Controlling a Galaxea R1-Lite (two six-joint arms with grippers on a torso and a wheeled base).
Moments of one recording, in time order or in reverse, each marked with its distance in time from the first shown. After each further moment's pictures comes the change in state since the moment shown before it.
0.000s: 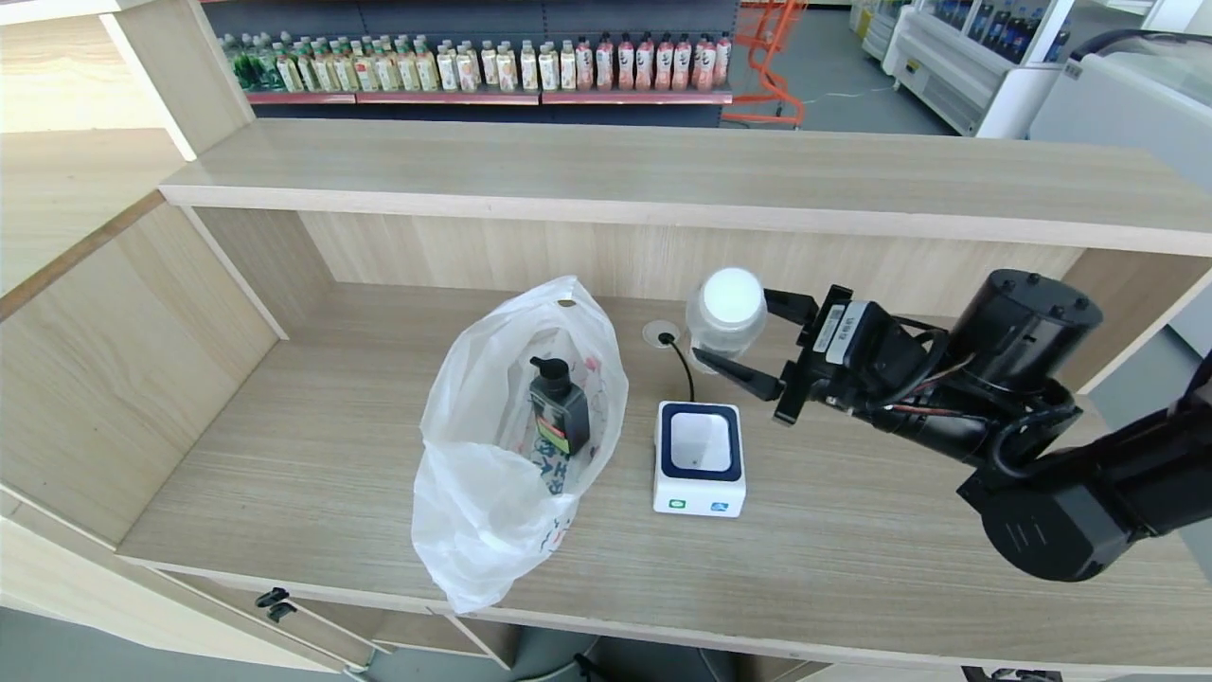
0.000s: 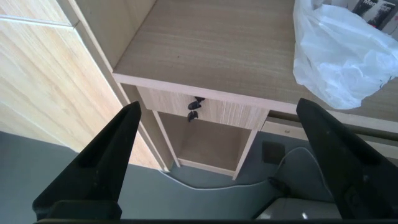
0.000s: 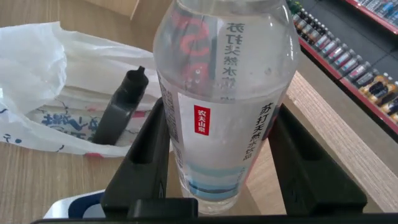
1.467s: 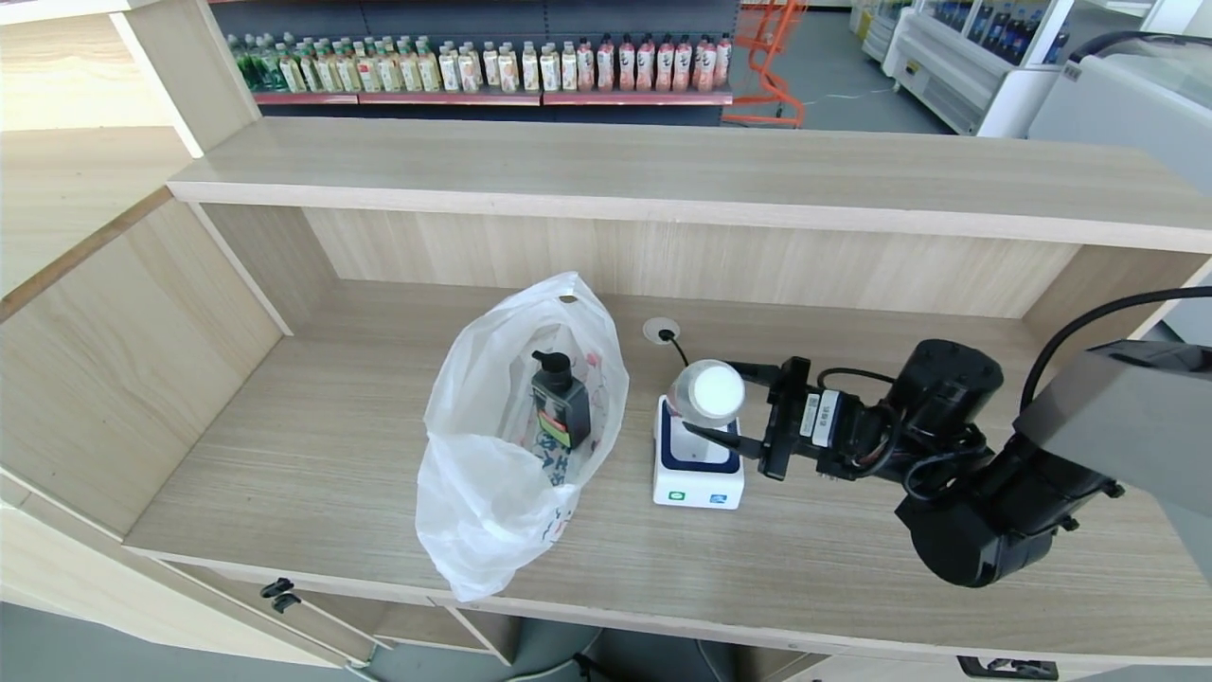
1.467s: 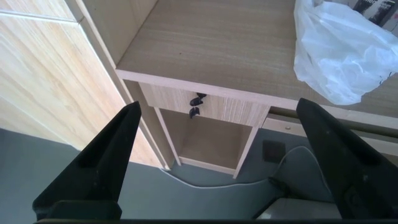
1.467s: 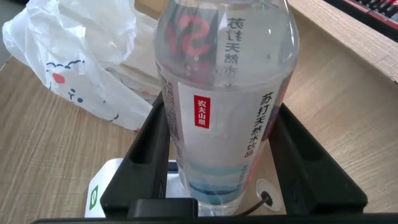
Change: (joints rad) left arm 0.000 0.000 0.000 0.000 0.000 0.000; right arm -0.094 0.279 -0.021 -0.213 0.286 0.000
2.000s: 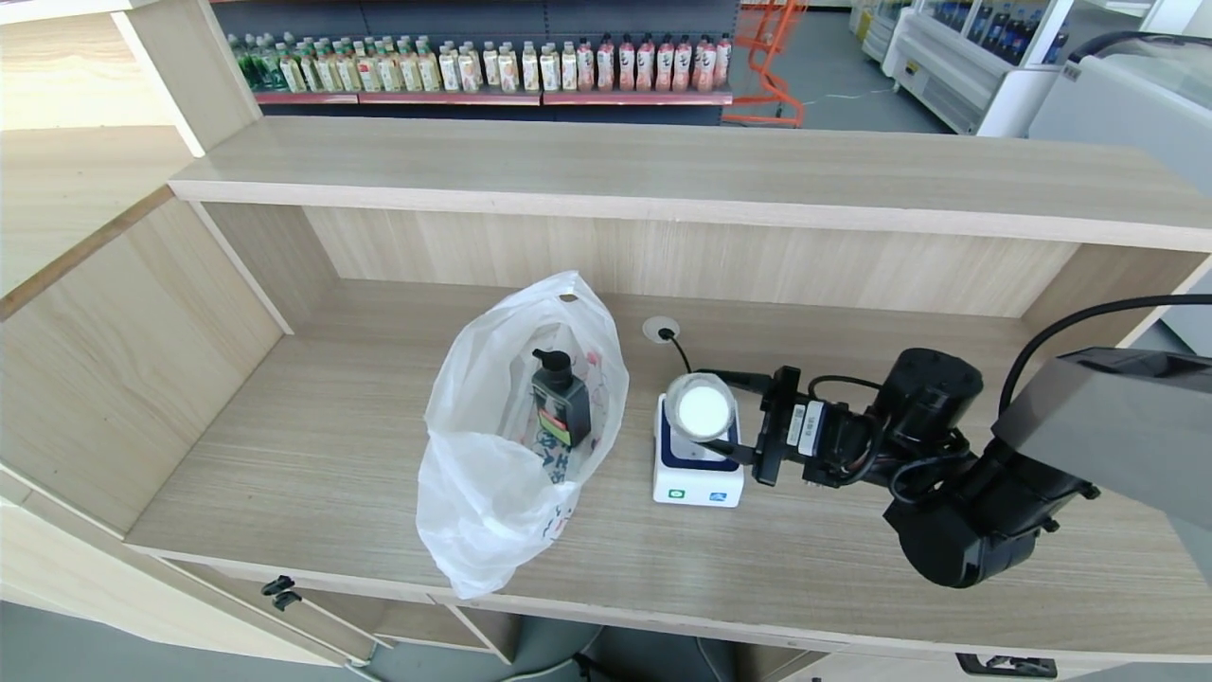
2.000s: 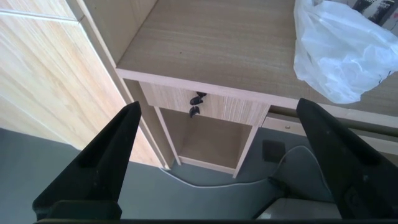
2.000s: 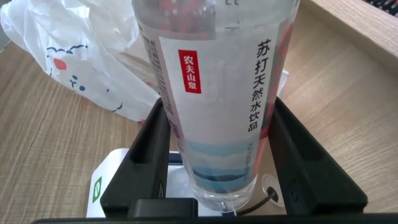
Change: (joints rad) left arm 0.000 0.000 0.000 0.000 0.000 0.000; right arm 0.004 0.043 -0.019 0.005 -0.002 -0.033
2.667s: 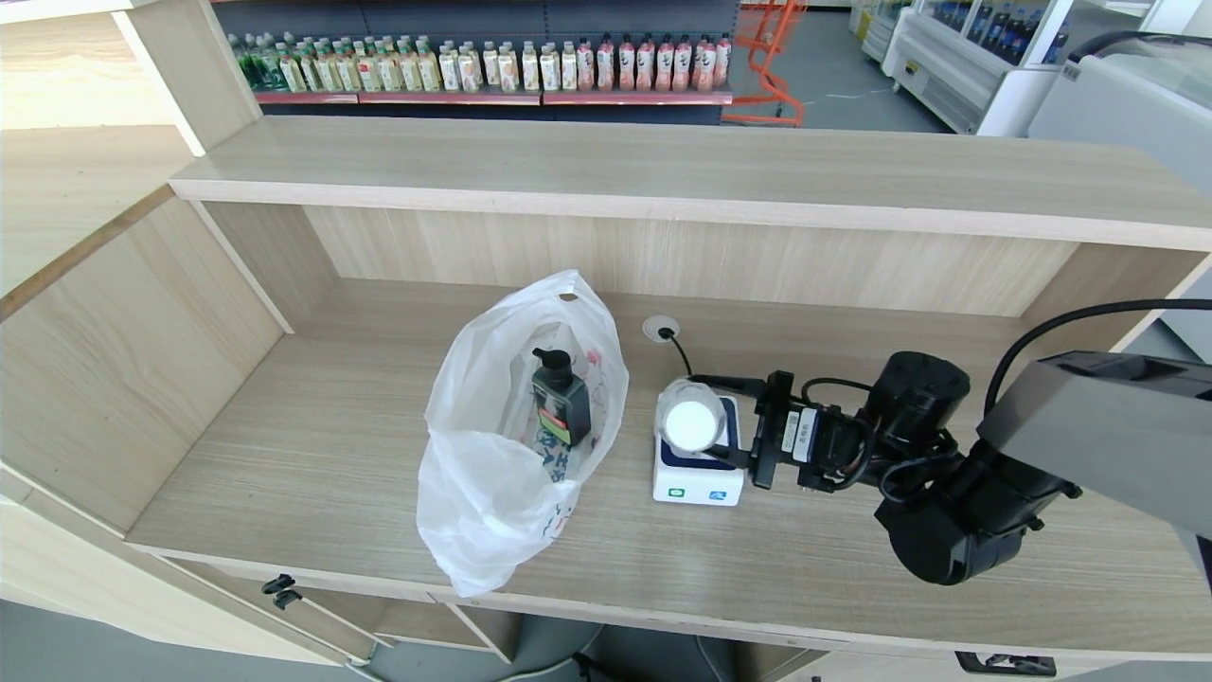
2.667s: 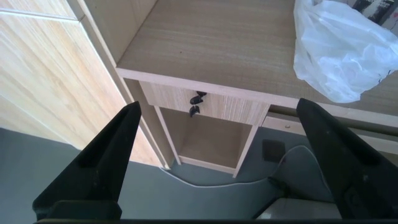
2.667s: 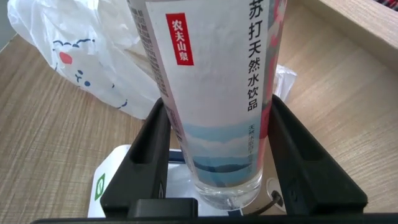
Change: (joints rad) left arm 0.000 0.000 0.000 0.000 0.000 0.000; right arm 0.002 0.033 -0.027 0.001 0.033 -0.019
